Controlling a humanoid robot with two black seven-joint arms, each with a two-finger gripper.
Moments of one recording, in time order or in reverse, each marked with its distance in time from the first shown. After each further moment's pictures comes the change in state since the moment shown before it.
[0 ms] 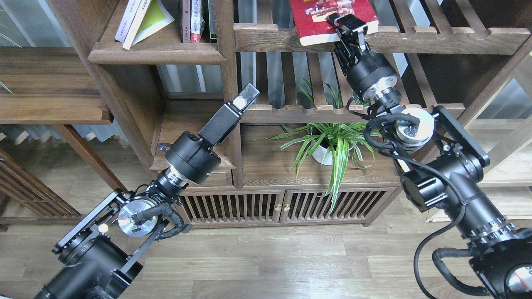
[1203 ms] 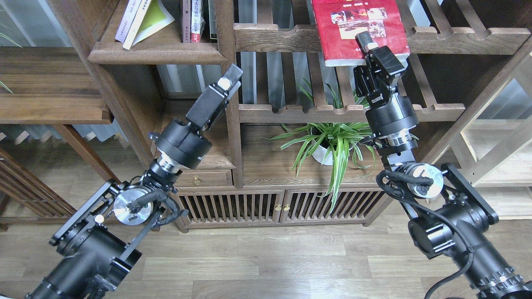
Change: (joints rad) left arm -0.051 -0.019 -0.076 0.041 -0.013 0.000 -0.012; right arm -0.275 -0.002 0.071 0.117 0.005 0.431 0.004
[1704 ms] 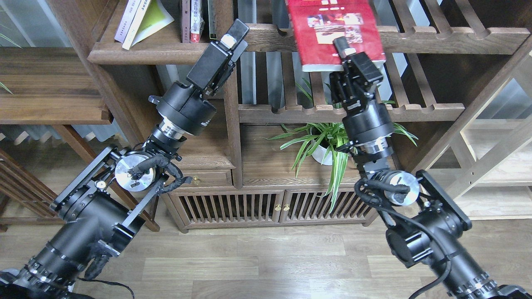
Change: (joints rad) left arm -0.155 0.000 0.009 0.048 -0.080 0.000 0.015; right arm -0.012 0.122 -0.052 0.023 0.000 0.000 -0.010
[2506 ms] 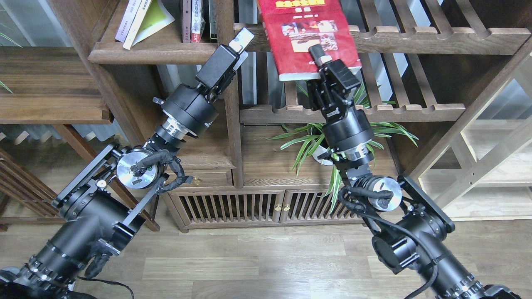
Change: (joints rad) left arm -0.004 0.000 0.004 0.015 -0.001 0.125 0.035; right arm -0.014 0.039 -0.076 0.000 -0.003 0.000 -0.011
